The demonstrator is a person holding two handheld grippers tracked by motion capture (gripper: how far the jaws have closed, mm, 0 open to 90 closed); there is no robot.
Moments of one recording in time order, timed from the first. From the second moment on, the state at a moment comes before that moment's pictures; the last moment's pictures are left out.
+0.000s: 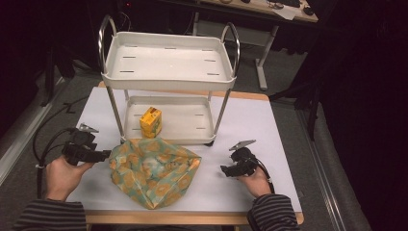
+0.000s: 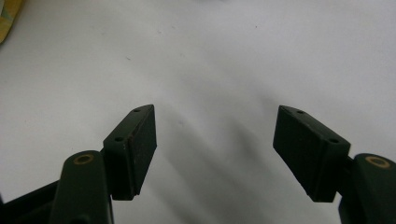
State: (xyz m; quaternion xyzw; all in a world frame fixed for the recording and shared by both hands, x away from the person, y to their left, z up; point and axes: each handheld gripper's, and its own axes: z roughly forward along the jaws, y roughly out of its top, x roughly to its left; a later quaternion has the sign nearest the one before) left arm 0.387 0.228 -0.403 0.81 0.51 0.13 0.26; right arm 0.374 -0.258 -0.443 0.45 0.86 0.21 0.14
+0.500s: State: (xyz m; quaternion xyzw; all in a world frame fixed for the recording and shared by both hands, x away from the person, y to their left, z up) left arm 0.403 0.230 -0.413 0.81 0.52 0.11 0.24; right arm 0.367 -0.266 -0.444 0.46 0.85 0.21 0.14
